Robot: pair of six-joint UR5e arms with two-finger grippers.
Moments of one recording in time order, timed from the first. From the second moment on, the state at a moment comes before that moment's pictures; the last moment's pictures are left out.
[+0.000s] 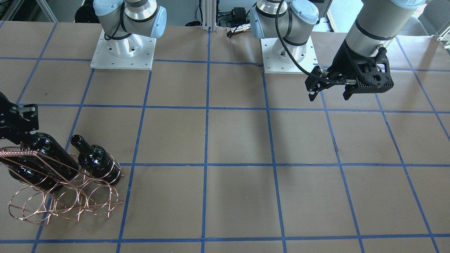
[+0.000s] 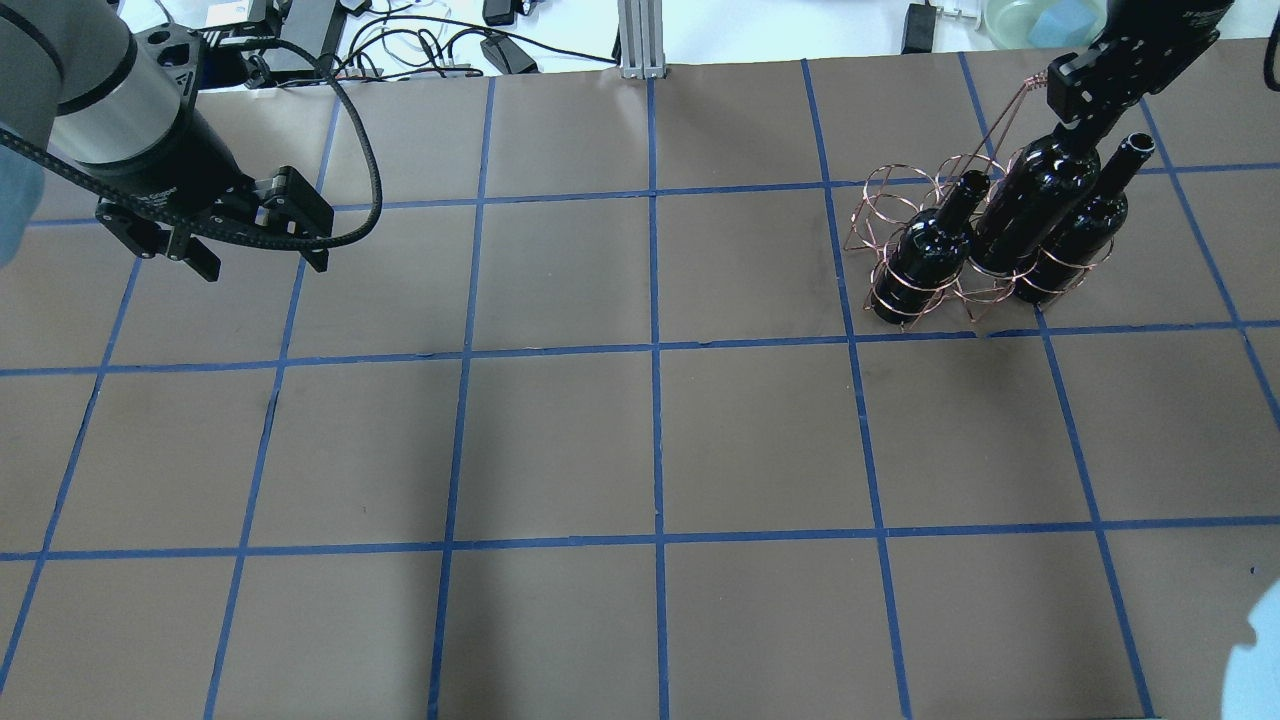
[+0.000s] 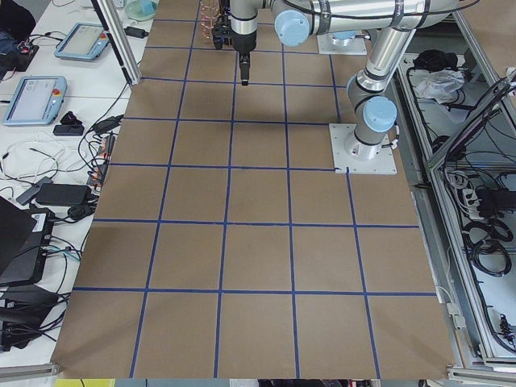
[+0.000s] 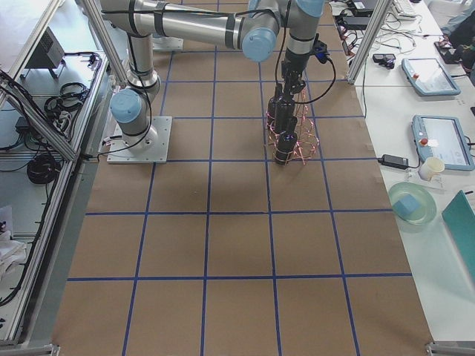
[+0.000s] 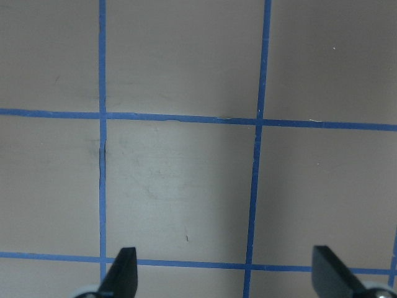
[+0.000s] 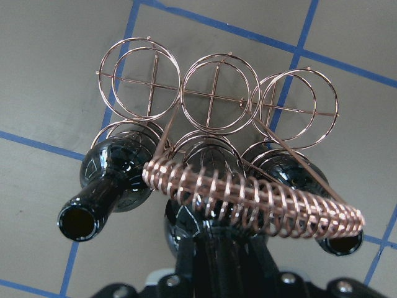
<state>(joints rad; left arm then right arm) -1.43 -1.53 -1.66 -1.51 1.58 0.08 1.33 -1.33 1.35 -1.60 -1.61 -0.55</state>
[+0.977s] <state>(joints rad) -1.43 -1.54 -1.66 -1.51 1.58 0.08 1.33 -1.30 1.38 -1.62 -1.60 -0.55</state>
